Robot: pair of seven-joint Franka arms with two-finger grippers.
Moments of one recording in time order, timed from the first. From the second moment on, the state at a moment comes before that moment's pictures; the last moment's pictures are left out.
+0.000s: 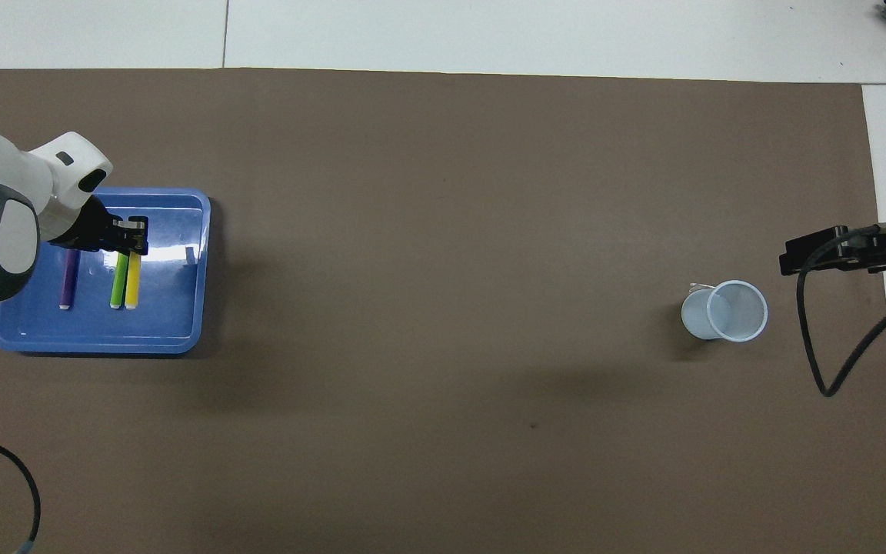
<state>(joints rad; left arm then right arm) -0.01 0.26 0.01 -1.78 -0.08 1.96 -0.03 -0.06 -0.03 0.06 -1.60 0.02 1.55 0.00</state>
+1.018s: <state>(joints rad) -0.05 0.15 -0.02 -1.71 -0.58 1.85 -1.12 0.09 -0.03 0.09 -1.60 0.15 1.60 -0.04</state>
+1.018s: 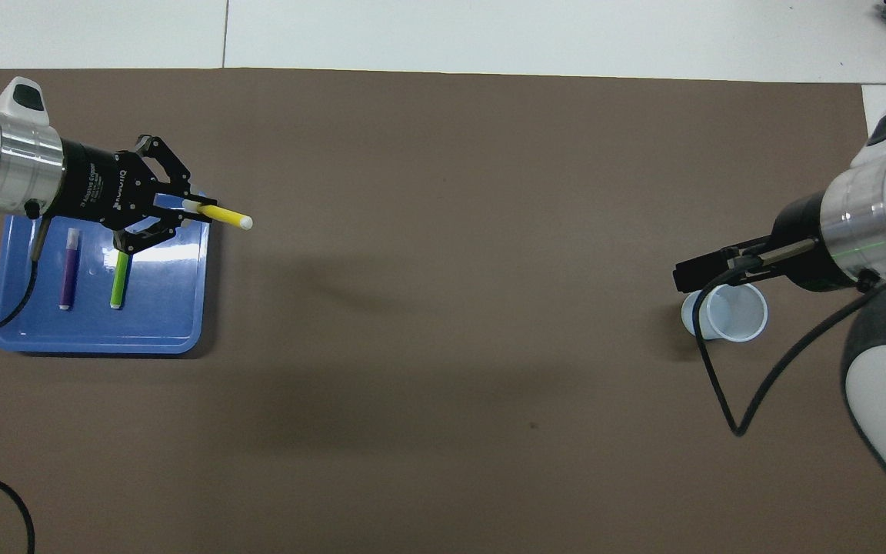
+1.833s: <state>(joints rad) -0.12 -0.05 -0.02 -1.89 -0.71 1.77 -1.39 0.33 -0.03 0.10 -1.75 0.50 2.06 0.40</state>
